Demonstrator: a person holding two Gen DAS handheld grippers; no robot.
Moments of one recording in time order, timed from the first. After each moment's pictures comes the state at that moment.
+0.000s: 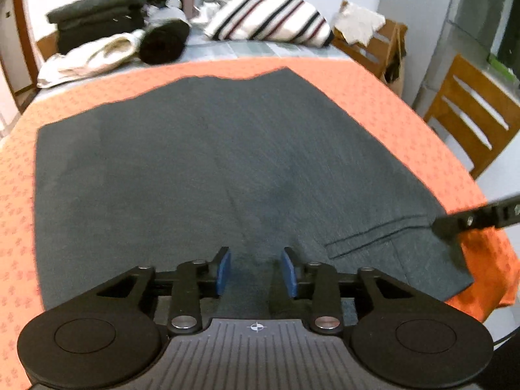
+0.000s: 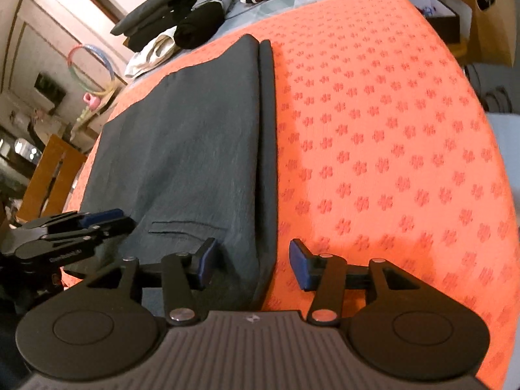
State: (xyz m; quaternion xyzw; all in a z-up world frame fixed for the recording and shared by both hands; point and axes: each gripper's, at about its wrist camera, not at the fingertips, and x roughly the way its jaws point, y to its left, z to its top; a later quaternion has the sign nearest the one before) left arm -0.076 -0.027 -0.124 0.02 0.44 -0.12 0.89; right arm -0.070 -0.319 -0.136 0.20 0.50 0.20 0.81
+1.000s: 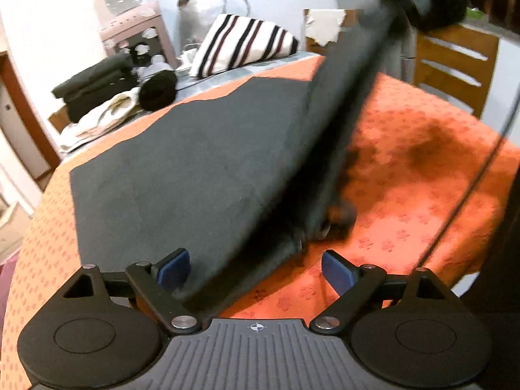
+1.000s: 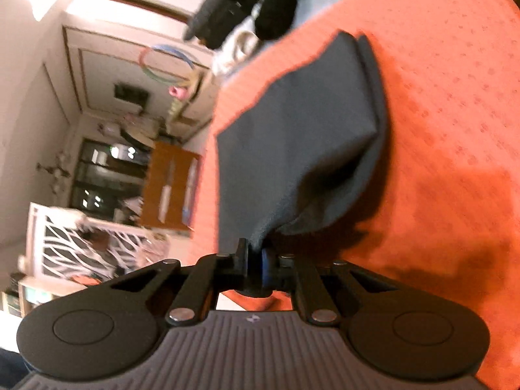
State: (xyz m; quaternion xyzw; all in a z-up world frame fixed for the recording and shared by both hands) left arm -0.164 -0.049 -0.152 0.18 0.35 -0.10 0.92; right arm 0.000 -0.303 -0.050 0.36 0.53 0.36 0.68
